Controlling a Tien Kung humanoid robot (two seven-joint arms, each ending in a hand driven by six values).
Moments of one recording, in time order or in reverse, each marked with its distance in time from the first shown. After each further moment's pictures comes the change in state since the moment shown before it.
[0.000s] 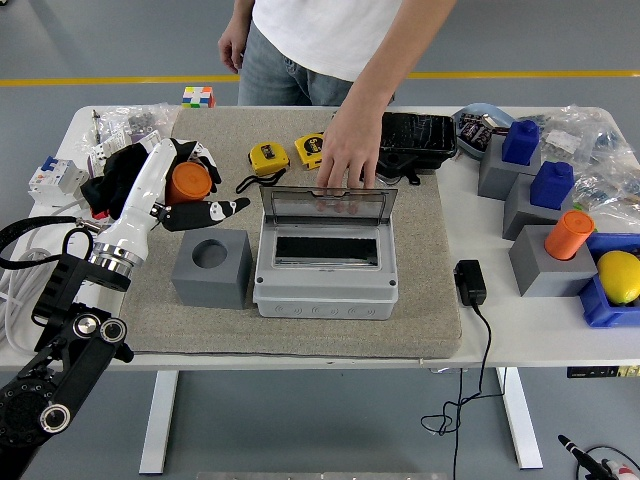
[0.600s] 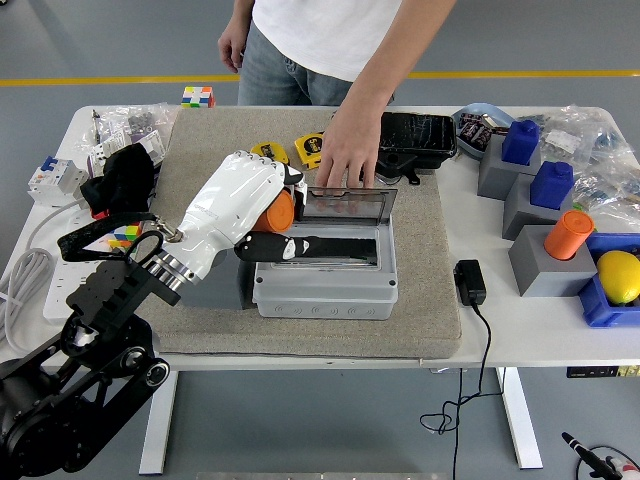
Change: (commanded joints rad) left arm -0.082 0.061 0.306 -0.162 0.427 -0.015 0.114; right arm 0.008 -0.008 -0.003 0.000 -0.004 -0.001 -0.003
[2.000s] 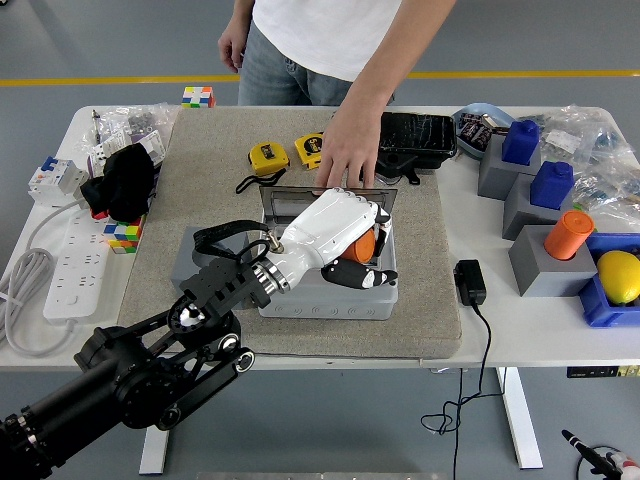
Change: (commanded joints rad) left arm -0.246 -0.185 0.223 0.453 -0.116 0.105 -0.072; right arm 0.009 -0.004 -0.003 0.000 -0.018 0.002 -0.009
